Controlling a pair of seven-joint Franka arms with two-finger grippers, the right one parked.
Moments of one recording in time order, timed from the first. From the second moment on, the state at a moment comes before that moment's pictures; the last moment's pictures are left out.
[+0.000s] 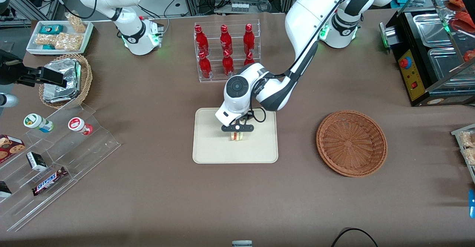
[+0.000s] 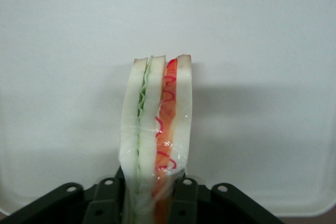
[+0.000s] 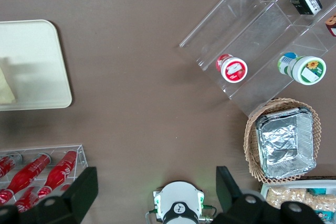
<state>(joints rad) -0.70 0.77 -0.14 -1.44 0.07 2.20 -0.88</state>
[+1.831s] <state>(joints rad) 0.05 0.09 -0.09 -1.61 0.06 1.45 -0.20</state>
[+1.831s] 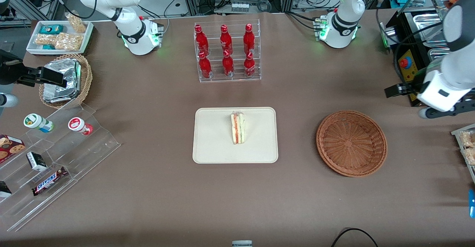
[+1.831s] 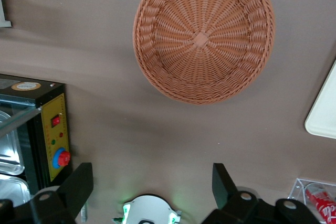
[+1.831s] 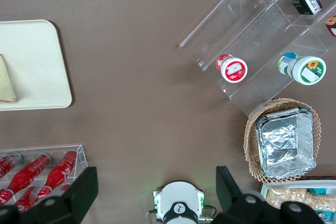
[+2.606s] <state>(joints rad) 0.10 0.08 -0.09 -1.48 0.05 1.28 -0.16</state>
